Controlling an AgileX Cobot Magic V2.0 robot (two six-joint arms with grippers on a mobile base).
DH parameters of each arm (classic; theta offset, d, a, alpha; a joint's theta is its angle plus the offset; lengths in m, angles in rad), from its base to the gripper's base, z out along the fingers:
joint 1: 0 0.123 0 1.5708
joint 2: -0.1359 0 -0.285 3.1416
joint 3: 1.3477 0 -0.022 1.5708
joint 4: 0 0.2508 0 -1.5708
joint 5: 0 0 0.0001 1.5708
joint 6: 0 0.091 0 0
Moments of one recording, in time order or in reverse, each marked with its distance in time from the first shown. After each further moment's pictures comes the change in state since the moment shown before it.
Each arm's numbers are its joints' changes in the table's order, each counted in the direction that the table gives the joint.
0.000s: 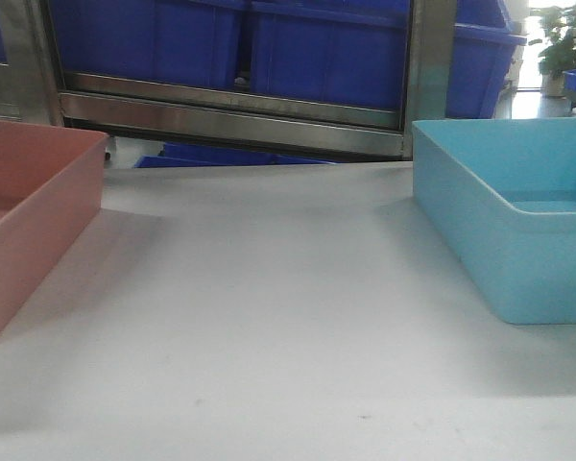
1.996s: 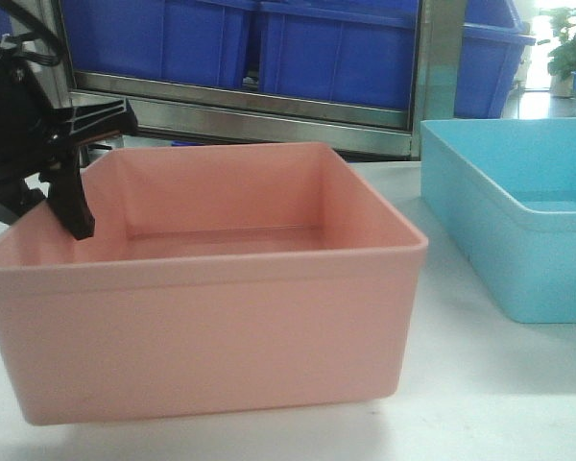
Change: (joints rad) left arm -0.790 0.324 0.591 0.157 -0.416 -0.869; right arm 0.000 0.000 0.000 0.000 0.000 0.000
